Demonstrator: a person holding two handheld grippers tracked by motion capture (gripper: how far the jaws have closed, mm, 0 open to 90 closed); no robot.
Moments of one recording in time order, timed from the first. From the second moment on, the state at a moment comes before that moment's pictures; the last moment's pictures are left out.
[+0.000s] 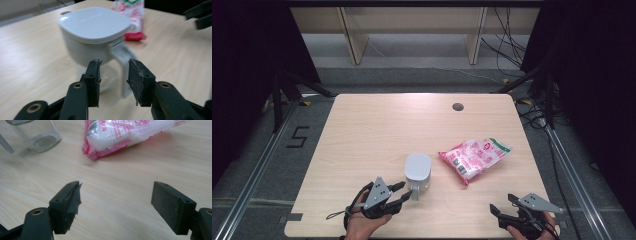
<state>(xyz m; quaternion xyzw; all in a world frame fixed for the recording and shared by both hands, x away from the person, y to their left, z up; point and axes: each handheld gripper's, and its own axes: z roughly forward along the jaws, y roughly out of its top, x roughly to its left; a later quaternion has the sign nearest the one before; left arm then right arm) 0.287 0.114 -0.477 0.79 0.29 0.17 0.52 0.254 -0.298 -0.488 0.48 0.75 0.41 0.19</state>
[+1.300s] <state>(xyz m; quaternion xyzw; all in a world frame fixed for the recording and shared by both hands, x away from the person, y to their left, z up) 0.336 0.150 -0.501 0.75 0.37 0.25 0.48 0.253 -0.294 -0.488 0.50 0.74 0.41 0.17</state>
